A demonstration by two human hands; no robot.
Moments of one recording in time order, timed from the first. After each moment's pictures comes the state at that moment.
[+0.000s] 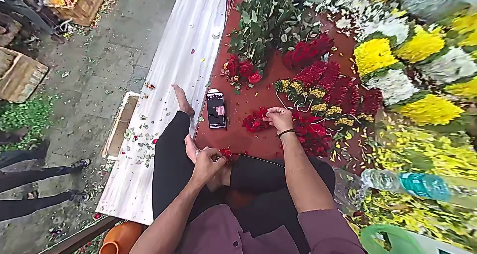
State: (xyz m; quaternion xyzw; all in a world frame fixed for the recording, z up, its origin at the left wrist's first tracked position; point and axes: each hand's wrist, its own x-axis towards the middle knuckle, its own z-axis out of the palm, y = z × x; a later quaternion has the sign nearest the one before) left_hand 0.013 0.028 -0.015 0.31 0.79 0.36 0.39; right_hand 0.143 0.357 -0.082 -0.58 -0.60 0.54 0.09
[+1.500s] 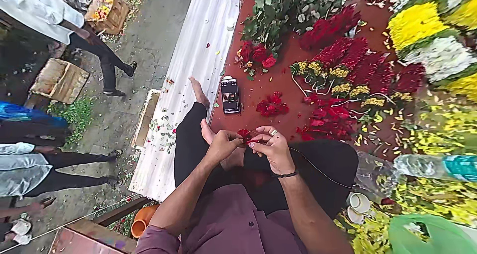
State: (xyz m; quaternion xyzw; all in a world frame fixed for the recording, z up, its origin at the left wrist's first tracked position) left_hand 0.014 0.038 0.049 0.25 0.74 0.38 0.51; right_hand 0.179 0.155 0.048 -0.39 -0.49 0.76 0.16
